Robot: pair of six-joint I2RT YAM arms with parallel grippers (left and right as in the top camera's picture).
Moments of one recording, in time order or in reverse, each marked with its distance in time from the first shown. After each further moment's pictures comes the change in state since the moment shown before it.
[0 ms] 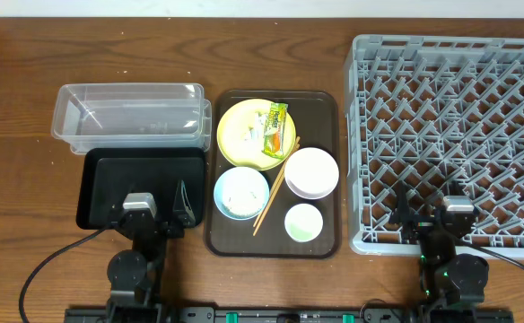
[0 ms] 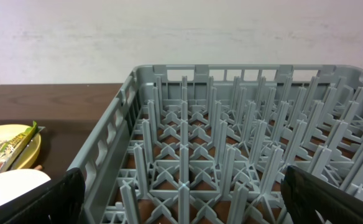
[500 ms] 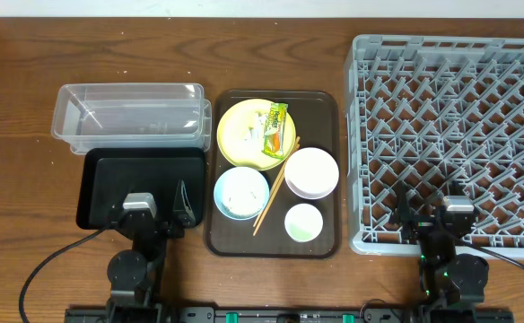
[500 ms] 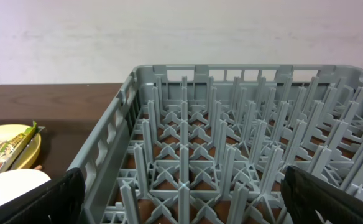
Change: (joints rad) left arm 0.000 0.000 0.000 0.000 0.000 0.000; right arm 0.000 0.000 0.000 0.000 -0.001 0.000
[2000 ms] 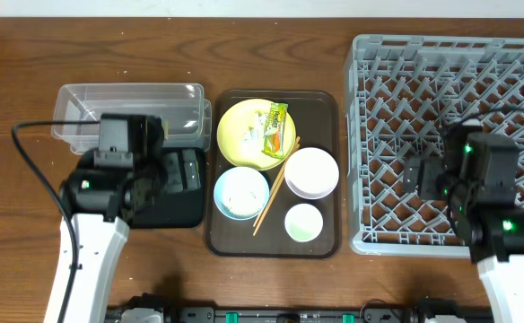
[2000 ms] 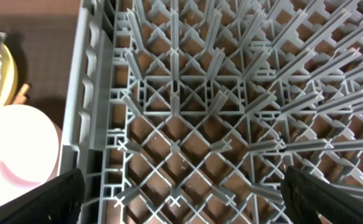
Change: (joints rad) left arm 0.000 1.149 1.069 -0.903 0.180 -0.068; right arm 0.000 0.983 0.921 -0.719 0.035 0.009
